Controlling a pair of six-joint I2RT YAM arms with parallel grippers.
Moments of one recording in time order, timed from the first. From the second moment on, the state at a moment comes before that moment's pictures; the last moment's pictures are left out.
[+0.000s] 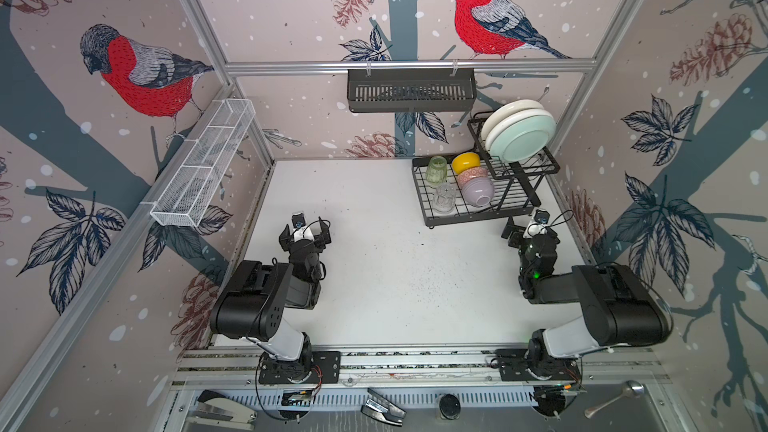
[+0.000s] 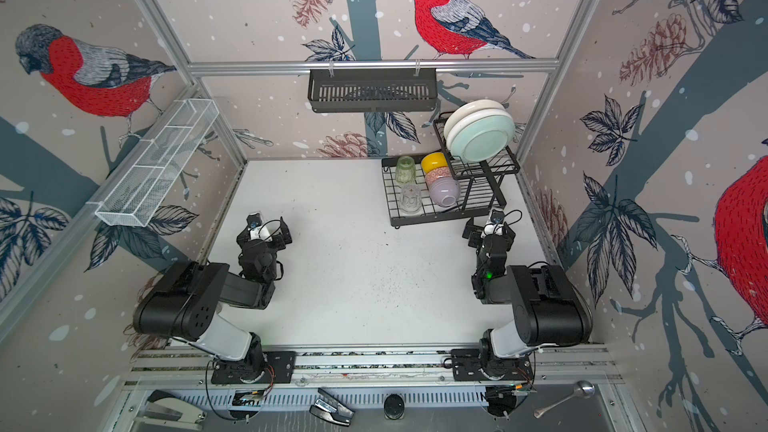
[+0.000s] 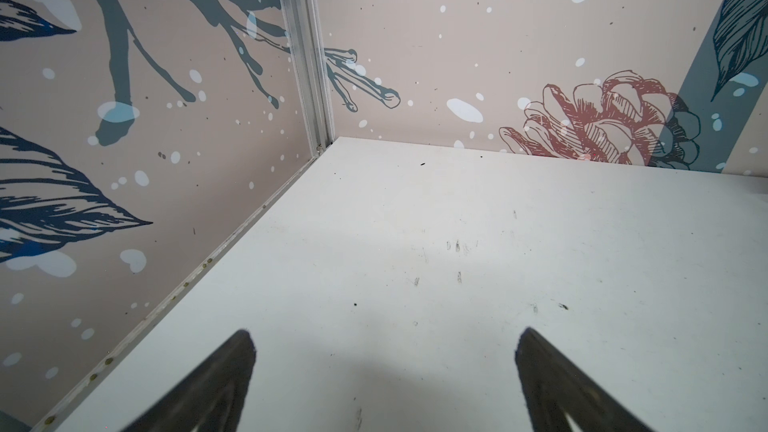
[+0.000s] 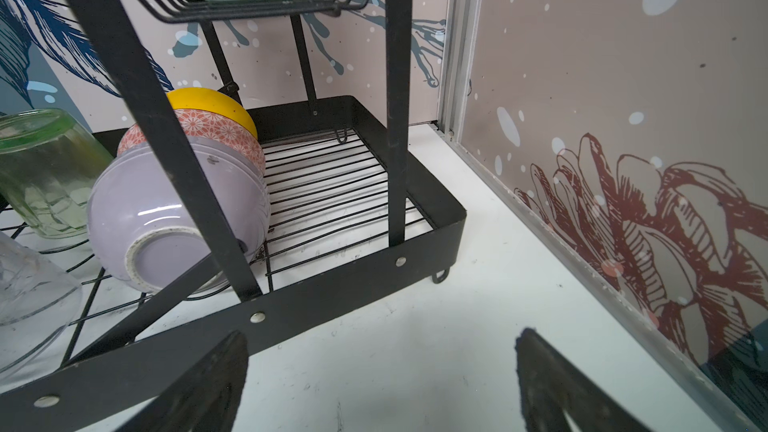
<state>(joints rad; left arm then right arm) -0.09 1.57 0.22 1.23 -0.38 -0.02 0.03 1.50 0.23 1.12 0.24 0.05</state>
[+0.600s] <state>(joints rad) -0.12 1.49 0.23 1.18 -0.44 -0.02 0.09 1.38 0.21 1.08 0.31 0.03</state>
